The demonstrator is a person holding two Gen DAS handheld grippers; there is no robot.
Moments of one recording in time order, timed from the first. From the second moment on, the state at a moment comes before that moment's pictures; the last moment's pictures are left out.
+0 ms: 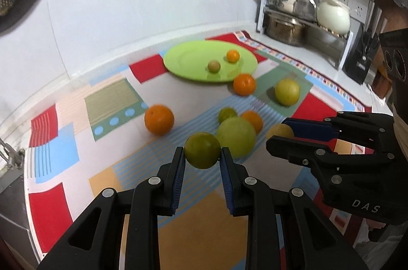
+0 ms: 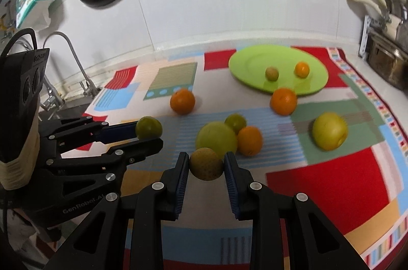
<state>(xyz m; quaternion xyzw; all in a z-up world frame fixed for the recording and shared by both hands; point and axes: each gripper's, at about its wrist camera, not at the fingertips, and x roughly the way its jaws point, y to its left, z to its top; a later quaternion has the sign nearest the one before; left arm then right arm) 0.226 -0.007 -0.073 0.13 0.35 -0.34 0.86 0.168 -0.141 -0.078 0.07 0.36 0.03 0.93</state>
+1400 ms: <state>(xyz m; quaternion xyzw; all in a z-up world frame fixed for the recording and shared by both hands) 0.358 -0.151 -0.010 0.10 0.36 -0.28 0.89 0.313 -0.281 0.008 -0.01 0.31 0.07 0.95</state>
